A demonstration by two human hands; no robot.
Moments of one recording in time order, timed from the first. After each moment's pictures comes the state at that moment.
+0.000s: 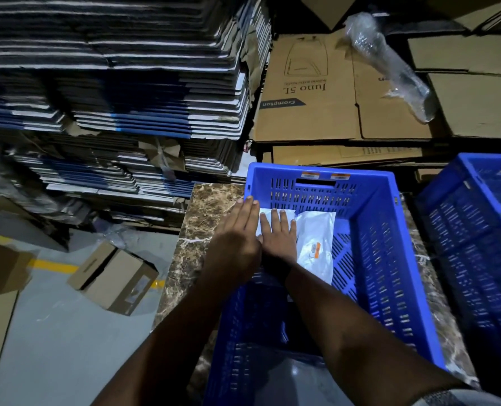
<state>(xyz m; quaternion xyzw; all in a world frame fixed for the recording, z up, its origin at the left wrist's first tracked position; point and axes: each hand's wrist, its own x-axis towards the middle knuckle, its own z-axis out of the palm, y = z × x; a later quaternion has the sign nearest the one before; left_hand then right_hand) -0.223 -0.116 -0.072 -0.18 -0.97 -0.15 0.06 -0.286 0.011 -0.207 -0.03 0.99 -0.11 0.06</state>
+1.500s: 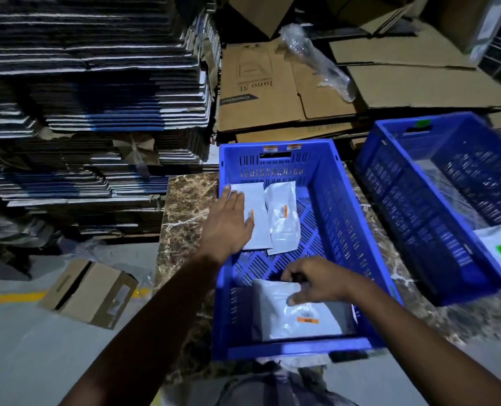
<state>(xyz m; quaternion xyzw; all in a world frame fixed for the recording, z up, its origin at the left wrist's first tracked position) -0.173 -0.107 -0.058 -0.22 -0.97 -0.06 -0.01 -0.052 0.109 -0.078 -0.16 0.91 -0.28 0.25</state>
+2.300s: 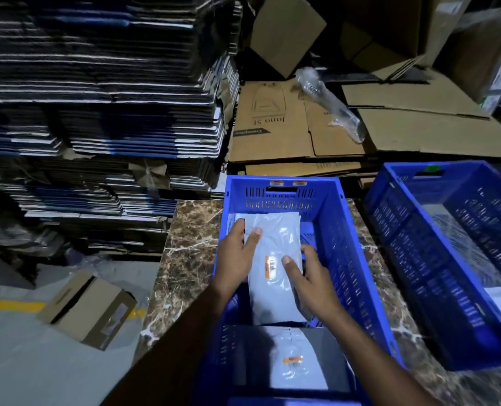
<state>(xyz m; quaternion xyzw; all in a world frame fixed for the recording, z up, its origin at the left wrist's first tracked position) -0.153 -0.077 -0.040 -0.08 -0.84 -0.54 0.06 -0.081 0.088 -0.060 0.07 0.83 -0.55 -0.04</state>
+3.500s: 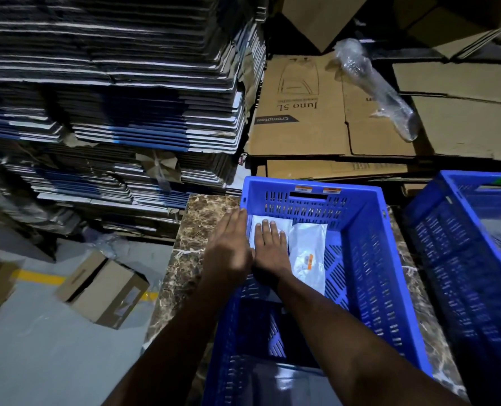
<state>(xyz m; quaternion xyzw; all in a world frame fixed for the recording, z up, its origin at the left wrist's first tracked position) -0.229 -0.115 -0.075 -0.11 -0.96 -0.23 0.09 -0.277 0.010 -0.181 -0.06 0.98 -0.13 0.10</state>
